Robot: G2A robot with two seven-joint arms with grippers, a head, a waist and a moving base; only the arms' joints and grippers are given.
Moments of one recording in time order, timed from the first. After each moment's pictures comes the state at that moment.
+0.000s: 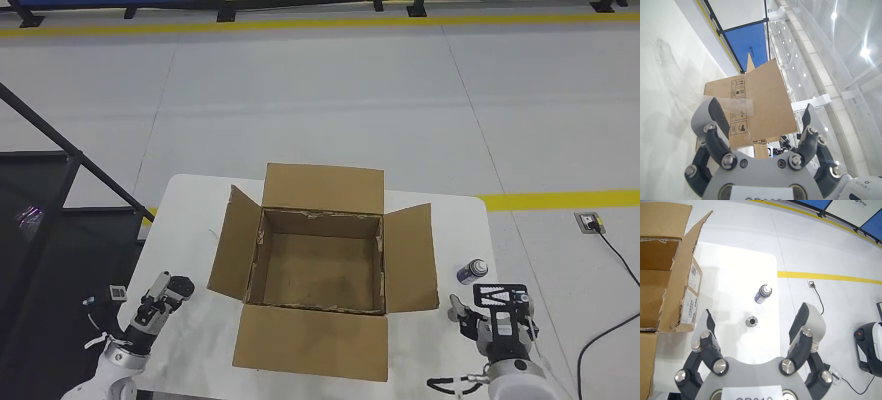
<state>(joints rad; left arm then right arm) 1.43 -1.15 -1.72 -1.43 -0.38 -0.62 -0.59 -1.67 -1.42 1.50 -2.34 -1.75 0.21 0.78</state>
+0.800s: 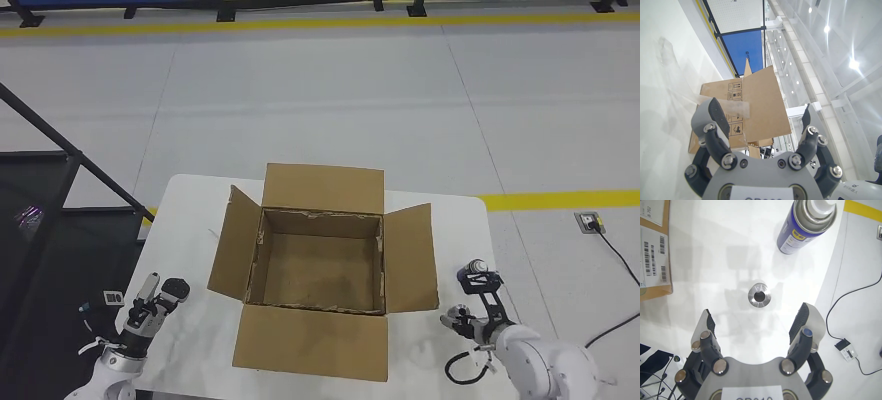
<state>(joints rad) 1.45 -1.15 -1.73 -1.42 -0.49 -0.62 -0.61 -1.35 -1.39 1.69 -1.86 -1.34 -0.13 1.16</state>
